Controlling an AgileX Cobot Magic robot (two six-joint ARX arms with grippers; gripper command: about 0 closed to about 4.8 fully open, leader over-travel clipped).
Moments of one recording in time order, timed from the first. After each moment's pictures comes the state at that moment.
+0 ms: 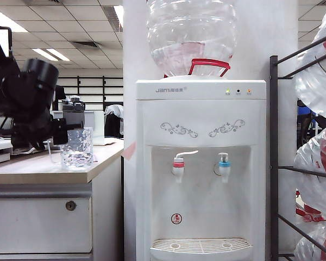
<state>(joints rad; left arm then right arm) -0.17 2.04 1.11 0.58 -0.45 -0.24 0.09 1.05 1.16 -0.28 -0.45 -0.37</state>
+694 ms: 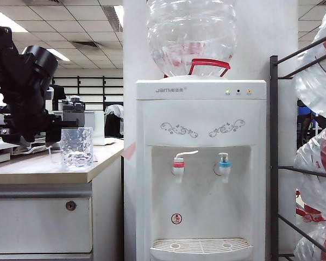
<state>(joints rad) -0.17 1.92 1.11 0.26 -0.43 -0.24 0.09 1.05 1.16 -0.27 -0.45 -0.37</state>
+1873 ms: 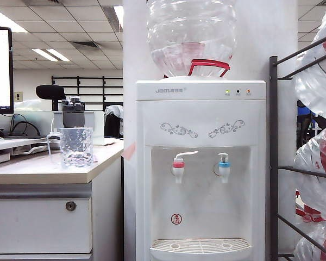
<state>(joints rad) -0.29 0.24 0.12 0.04 -0.01 -0.17 0.12 0.42 0.34 0.02 -0.20 0.07</state>
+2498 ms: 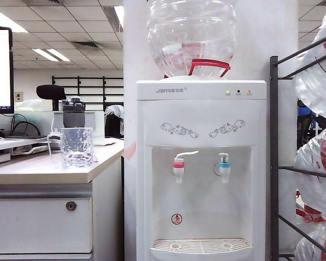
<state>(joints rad) -0.14 0.02 0.01 0.01 0.04 -0.16 0.12 0.42 0.34 -0.04 -0.20 0.07</state>
